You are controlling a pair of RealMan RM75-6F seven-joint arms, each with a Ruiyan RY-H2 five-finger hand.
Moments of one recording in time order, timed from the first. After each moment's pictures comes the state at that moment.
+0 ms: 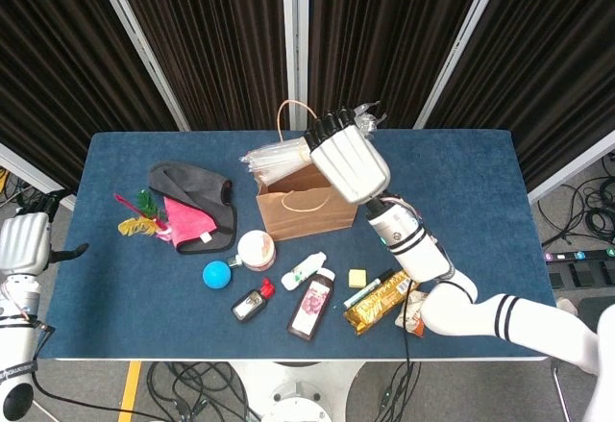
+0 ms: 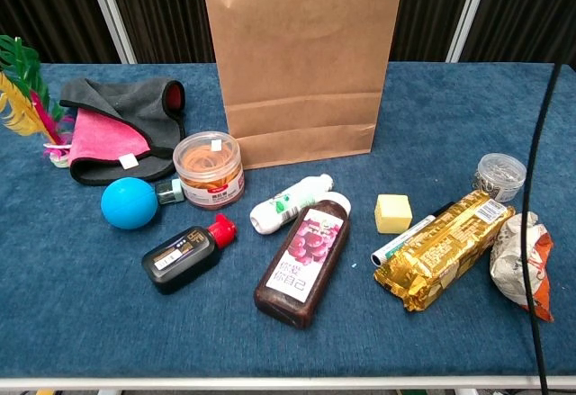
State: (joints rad) left arm -0.29 -1.21 -0.20 -1.47 1.19 1.27 0.00; right arm 1.00 -1.41 0.42 -1.54 -1.31 1.10 -1.01
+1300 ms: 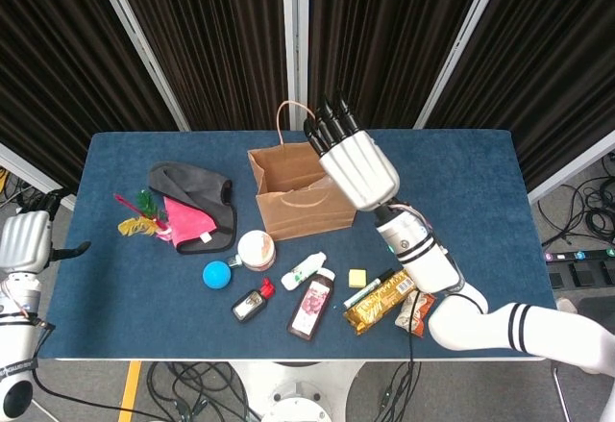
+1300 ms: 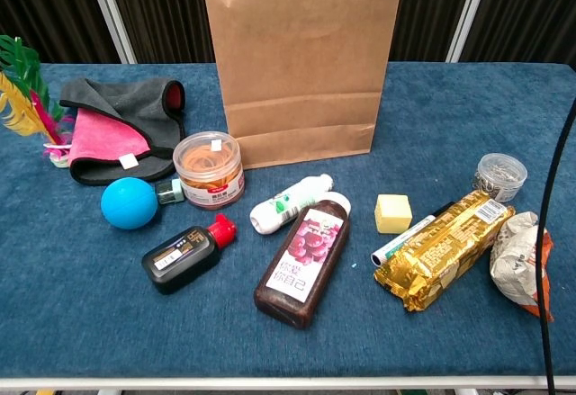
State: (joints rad) left arm -0.30 -1.22 -0.21 -1.44 1.21 1.26 -0.05; right arm 1.02 -1.29 0.34 -1.71 -1.17 1.17 -1.09
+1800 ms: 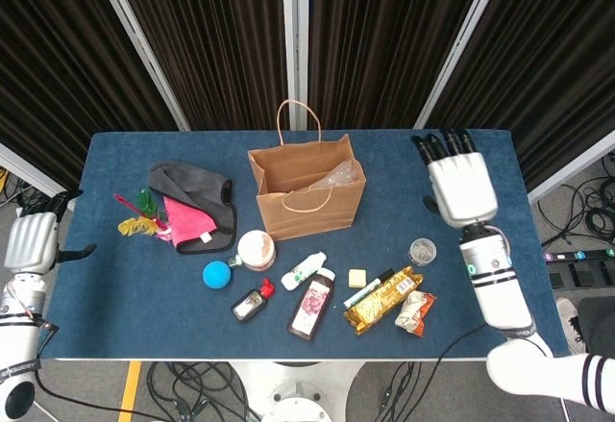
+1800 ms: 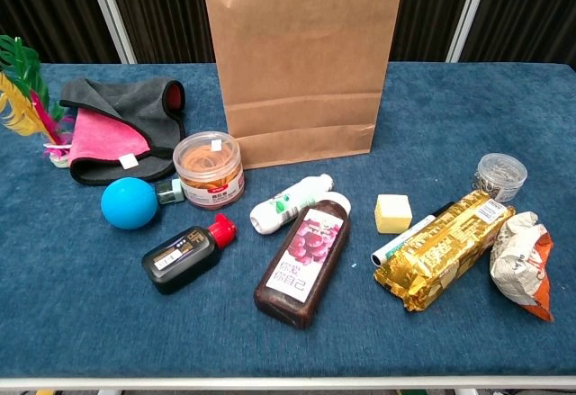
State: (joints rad) left arm -0.30 -1.22 -0.20 -1.44 1.23 1.25 -0.06; right arm 0.72 -1.09 0.29 -1.95 -0.92 1.26 -0.74
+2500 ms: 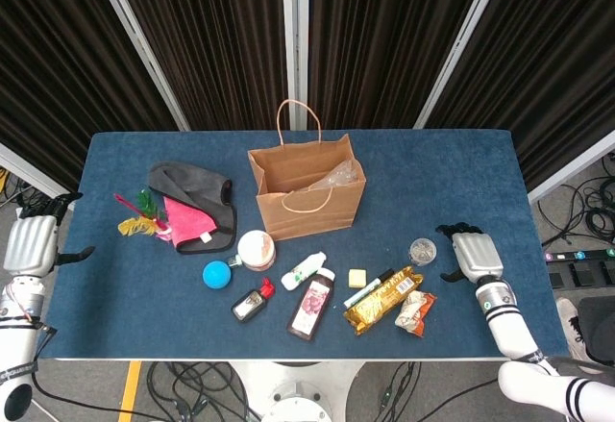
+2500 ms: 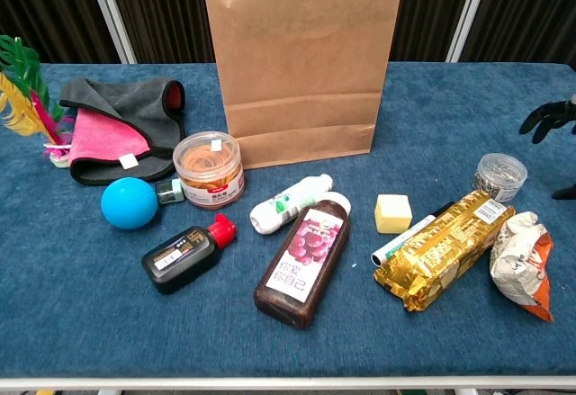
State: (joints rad) left arm -0.30 -1.25 -0.18 -1.37 1.27 1.26 -0.09; right arm 0.55 -1.36 0.08 -1.48 -0.97 0.96 -0.28
